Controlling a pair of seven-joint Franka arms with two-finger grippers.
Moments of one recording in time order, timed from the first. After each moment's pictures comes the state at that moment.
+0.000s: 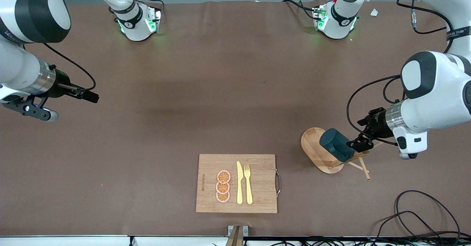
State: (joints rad) left arm -0.12 0.39 -0.01 -1.52 -0.27 1.90 -0.98; right arm 0.17 0.14 -0.08 -1.57 0.00 1.54 0.43
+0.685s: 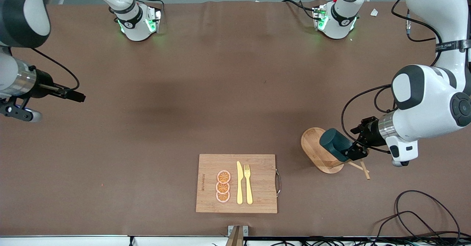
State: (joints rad) left arm -0.12 0.45 -0.02 -1.52 -0.31 1.99 -0.98; right arm 0.07 0.14 -0.09 -1.57 0.01 1.51 0.25
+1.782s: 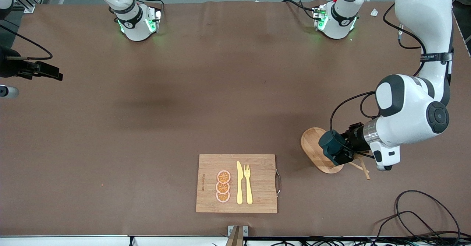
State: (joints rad) left arm -0.14 0.50 -0.04 -1.52 -0.31 2.06 -0.99; right arm 0.02 0.05 -0.09 -1.57 0.00 1.41 -0.02
